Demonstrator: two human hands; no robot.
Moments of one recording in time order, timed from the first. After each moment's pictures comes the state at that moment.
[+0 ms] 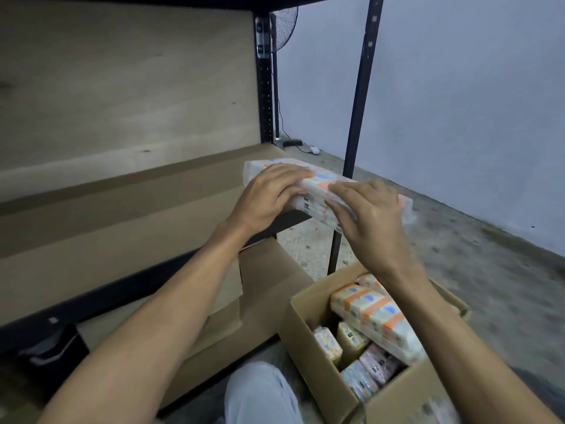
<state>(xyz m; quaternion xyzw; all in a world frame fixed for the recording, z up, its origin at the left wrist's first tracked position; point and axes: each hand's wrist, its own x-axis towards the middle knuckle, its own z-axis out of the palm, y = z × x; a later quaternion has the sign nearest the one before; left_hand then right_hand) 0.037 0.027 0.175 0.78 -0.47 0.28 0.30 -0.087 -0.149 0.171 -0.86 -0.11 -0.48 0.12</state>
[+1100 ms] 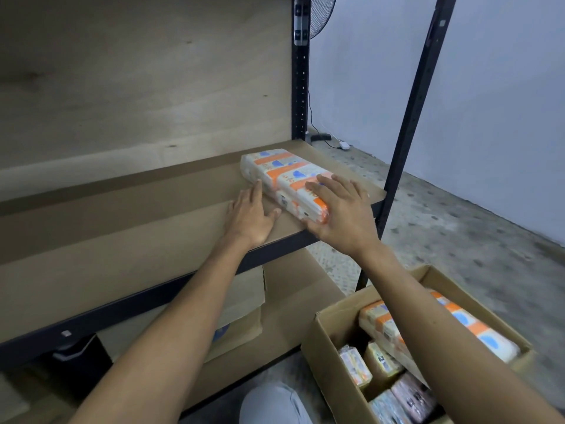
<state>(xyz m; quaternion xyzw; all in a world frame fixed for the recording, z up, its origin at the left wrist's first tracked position) 0.104 0.084 0.117 0.97 -0.08 0.10 0.21 0.047 -0.112 0.132 -0.93 -0.12 -0.32 0.11</state>
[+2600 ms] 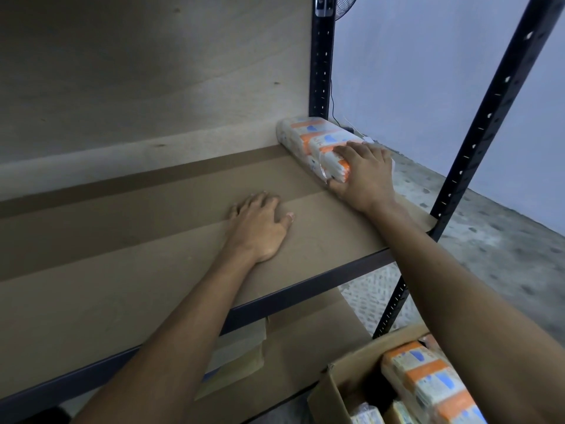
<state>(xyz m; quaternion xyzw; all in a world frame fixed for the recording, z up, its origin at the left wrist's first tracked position) 0.173 0.065 0.111 0.98 -0.08 0.09 0.14 0.245 -0.154 0.128 -0.94 -0.07 -0.31 0.11</state>
